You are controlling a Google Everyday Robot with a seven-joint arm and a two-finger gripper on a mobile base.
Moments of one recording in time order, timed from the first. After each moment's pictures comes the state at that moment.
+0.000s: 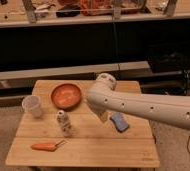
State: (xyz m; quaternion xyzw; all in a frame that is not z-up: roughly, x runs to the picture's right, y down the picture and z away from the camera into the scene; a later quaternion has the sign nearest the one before) arm 0.011 0.123 0.742 -0.19 -0.13 -0.34 0.91
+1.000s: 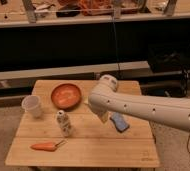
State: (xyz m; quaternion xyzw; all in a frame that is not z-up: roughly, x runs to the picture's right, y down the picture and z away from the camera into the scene) arm 0.013 0.130 0.745 -0.18 -0.15 -0.37 0.90
